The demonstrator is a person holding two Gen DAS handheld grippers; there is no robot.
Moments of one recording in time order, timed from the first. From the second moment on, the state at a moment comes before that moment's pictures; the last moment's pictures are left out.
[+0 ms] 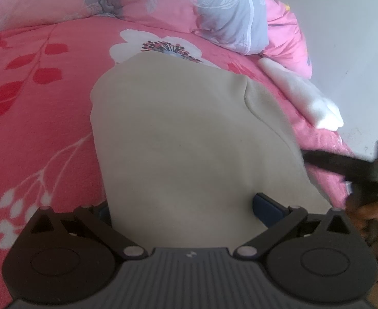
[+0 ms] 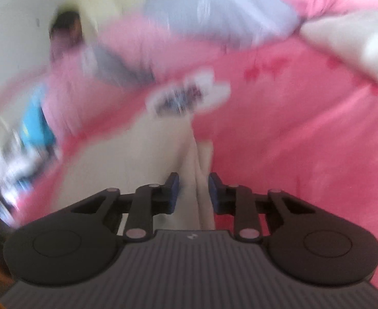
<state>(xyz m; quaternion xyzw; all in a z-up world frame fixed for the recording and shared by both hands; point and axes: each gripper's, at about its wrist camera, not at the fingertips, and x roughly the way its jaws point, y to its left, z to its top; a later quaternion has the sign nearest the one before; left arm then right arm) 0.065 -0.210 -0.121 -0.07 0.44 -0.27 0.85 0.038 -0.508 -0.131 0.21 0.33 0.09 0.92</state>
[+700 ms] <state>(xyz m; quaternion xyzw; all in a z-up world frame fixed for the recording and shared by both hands) 0.062 -0.204 -0.124 -0.09 0.43 -0.28 0.86 0.101 -0.441 -0.054 0.05 0.31 0.07 0.95</state>
